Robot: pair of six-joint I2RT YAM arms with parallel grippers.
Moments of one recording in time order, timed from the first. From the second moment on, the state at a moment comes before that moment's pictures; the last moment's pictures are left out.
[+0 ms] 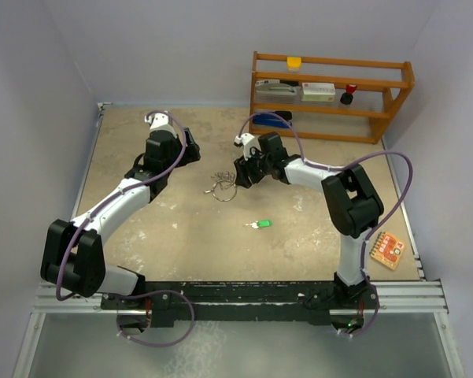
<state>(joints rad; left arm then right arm) -0.35 1.39 0.95 0.02 -0.20 -0.49 0.51 1.96 1.25 -0.04 -0.41 -0.12</state>
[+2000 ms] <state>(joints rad) -0.35 1.41 0.96 0.00 -0.22 -0.48 0.48 2.06 1.32 -0.11 -0.47 -0.24</state>
